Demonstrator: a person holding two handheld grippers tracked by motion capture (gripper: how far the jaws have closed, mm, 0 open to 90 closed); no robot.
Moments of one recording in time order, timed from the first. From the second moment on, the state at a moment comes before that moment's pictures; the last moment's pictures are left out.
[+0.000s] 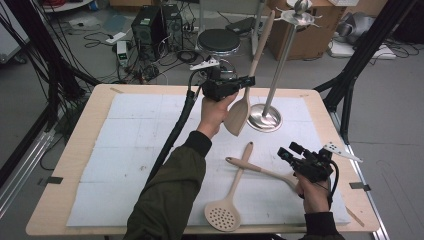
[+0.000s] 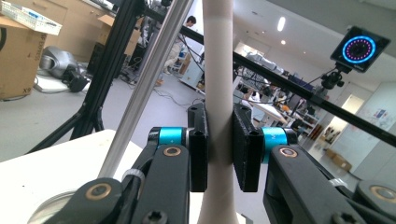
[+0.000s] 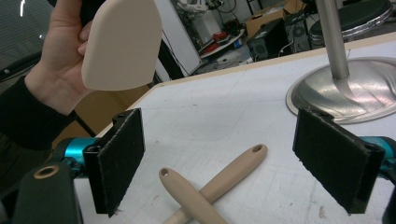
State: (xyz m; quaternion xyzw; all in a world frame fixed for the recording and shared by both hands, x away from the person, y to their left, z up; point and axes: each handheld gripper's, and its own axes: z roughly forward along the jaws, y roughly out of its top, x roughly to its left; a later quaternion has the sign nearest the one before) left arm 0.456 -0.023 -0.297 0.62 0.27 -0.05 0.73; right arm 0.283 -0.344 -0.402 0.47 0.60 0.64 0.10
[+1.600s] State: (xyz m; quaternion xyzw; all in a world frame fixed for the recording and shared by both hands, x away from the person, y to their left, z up) left arm 0.468 -0.041 -0.313 0.65 0.25 -0.09 0.71; right arm 0.285 -0.344 -0.403 0.47 0.60 0.64 0.10
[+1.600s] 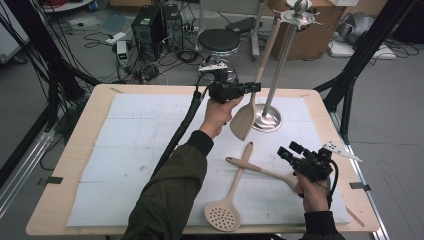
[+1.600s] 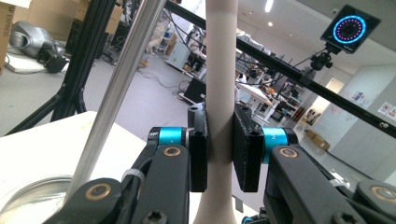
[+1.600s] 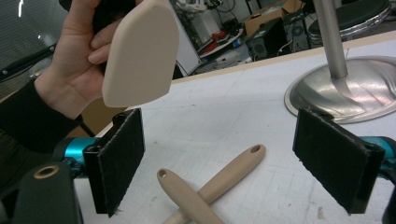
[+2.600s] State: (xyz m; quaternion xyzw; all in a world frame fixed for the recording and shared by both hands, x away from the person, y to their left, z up) left arm 0.474 -0.039 -0.316 0.64 0.28 -0.08 0.71; right arm 0.285 -0.343 -0.403 0.48 0.60 0.64 0.10
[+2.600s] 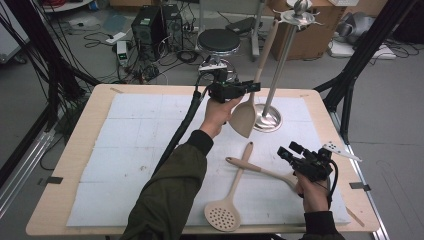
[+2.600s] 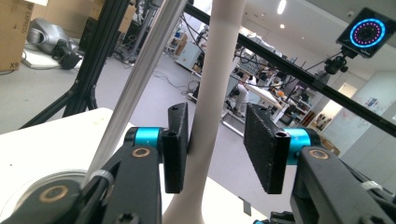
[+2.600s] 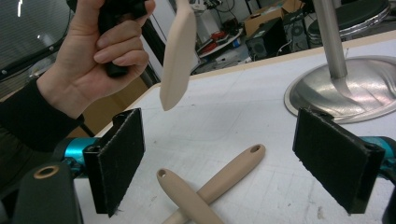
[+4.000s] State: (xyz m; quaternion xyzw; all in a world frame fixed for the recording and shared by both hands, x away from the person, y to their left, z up) left arm 0.433 -0.004 -0.311 0.68 0.27 -0.04 0.69; right arm 0.282 -0.339 -0.395 0.46 0.60 0.64 0.10
